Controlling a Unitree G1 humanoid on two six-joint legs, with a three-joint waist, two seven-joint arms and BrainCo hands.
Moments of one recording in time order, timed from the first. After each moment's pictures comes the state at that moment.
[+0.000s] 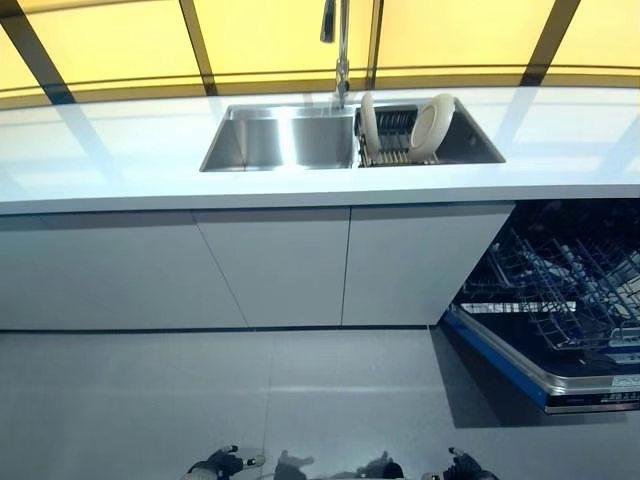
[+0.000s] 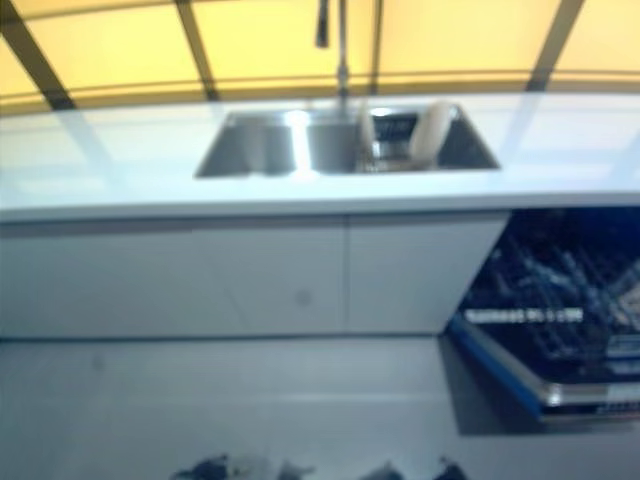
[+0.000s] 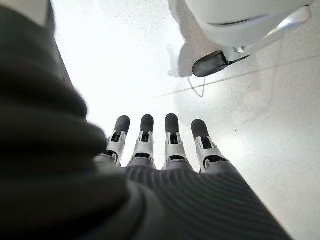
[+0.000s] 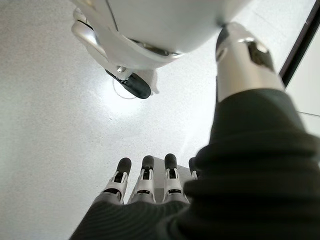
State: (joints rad) left arm 0.00 0.25 -0.31 1.15 -0.09 0.08 0.00; right arm 0.03 -0.29 0.29 1.15 -0.08 0.03 -0.09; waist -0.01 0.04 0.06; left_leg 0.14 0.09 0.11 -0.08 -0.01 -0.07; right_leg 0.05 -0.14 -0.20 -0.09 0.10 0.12
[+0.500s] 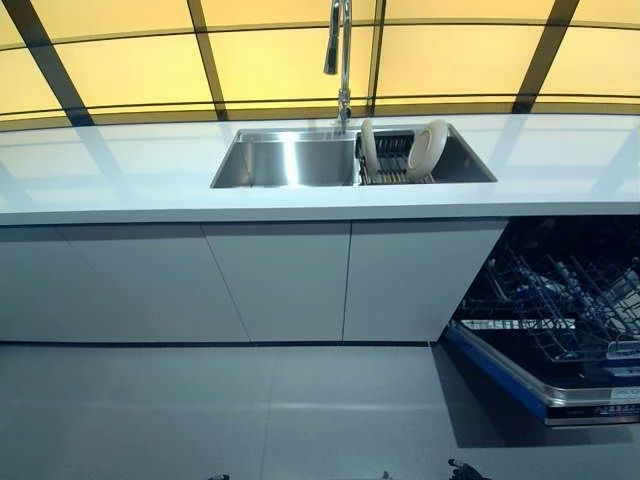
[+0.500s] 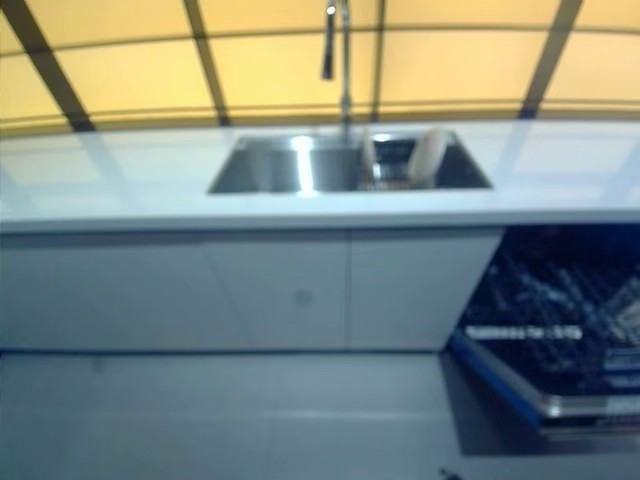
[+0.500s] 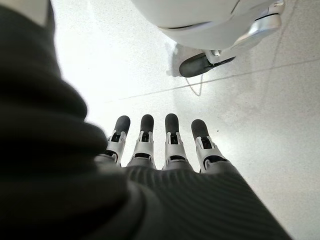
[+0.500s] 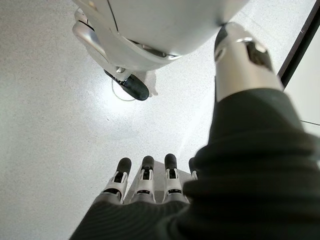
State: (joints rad) left arm 0.05 0.25 -0.29 1.17 -0.10 0.08 0.00; right arm 0.03 -0.29 0.28 1.16 -0.09 0.06 -0.05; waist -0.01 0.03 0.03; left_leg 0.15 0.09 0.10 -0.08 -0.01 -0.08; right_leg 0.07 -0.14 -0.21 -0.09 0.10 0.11
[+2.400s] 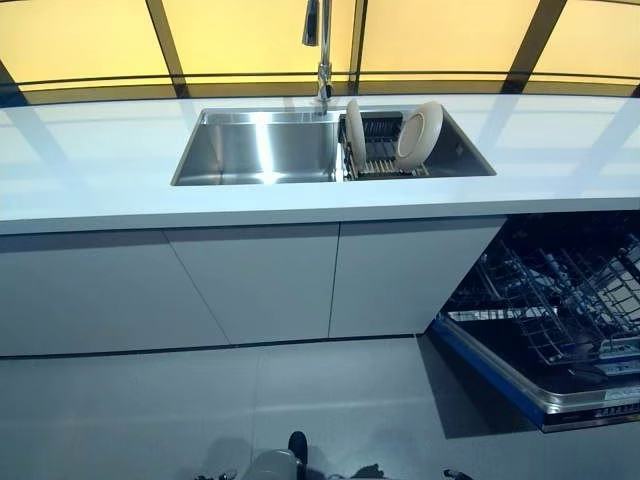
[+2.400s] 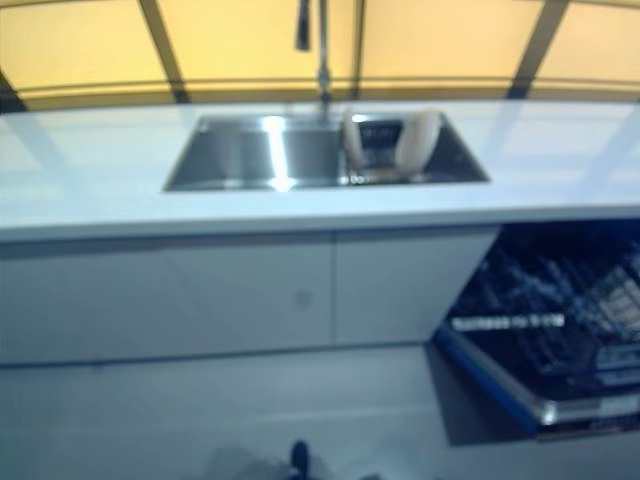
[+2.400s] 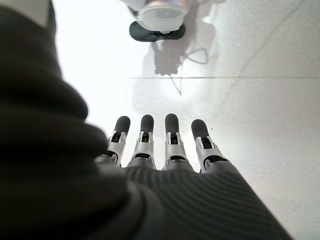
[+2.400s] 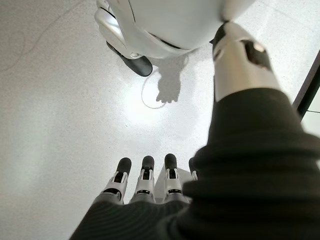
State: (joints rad) left arm 0.03 0.27 -0.17 1.22 -0.25 0.10 0.05; right arm -0.02 -0.25 0.28 1.29 -0.10 0.05 -0.06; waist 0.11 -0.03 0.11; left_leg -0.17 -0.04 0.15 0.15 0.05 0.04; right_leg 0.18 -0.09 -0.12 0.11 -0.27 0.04
